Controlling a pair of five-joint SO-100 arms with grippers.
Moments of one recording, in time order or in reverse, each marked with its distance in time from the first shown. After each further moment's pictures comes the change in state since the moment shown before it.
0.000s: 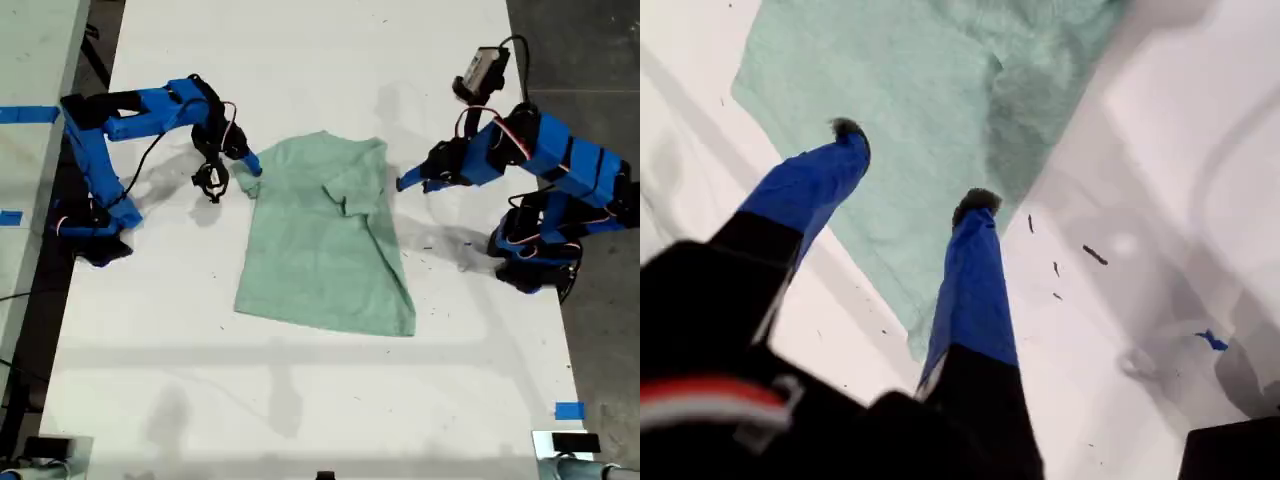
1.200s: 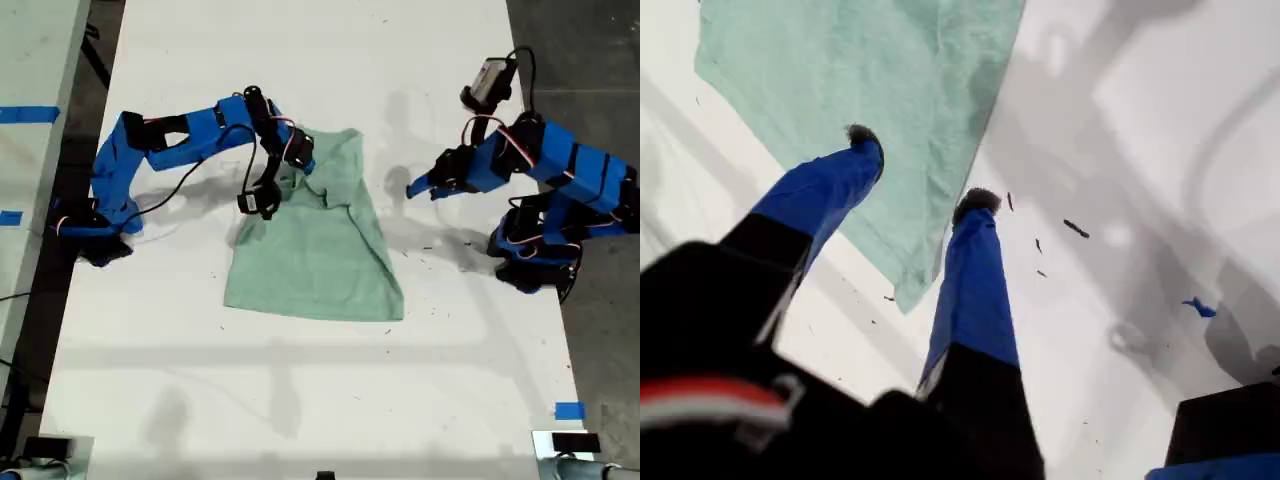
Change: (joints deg) arm 0 19.8 -21.6 -49.1 0.8 0.0; arm 1 0.0 4.9 7.6 0.0 2.6
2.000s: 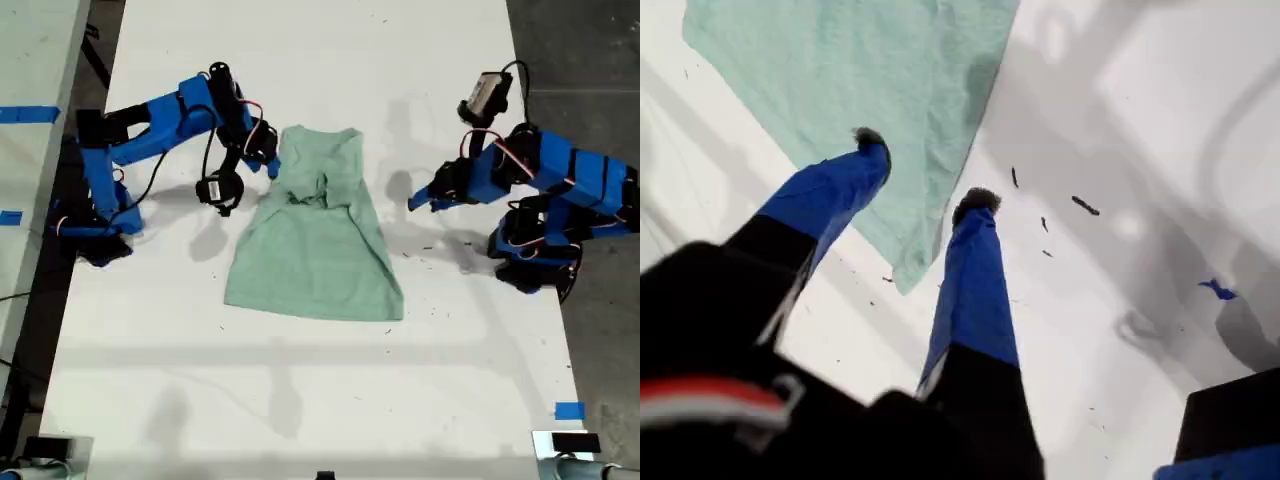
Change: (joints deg) arm 0 3.6 26.5 15.1 27.4 -9.2; arm 1 -5.3 2.7 4.7 -1.2 4.0
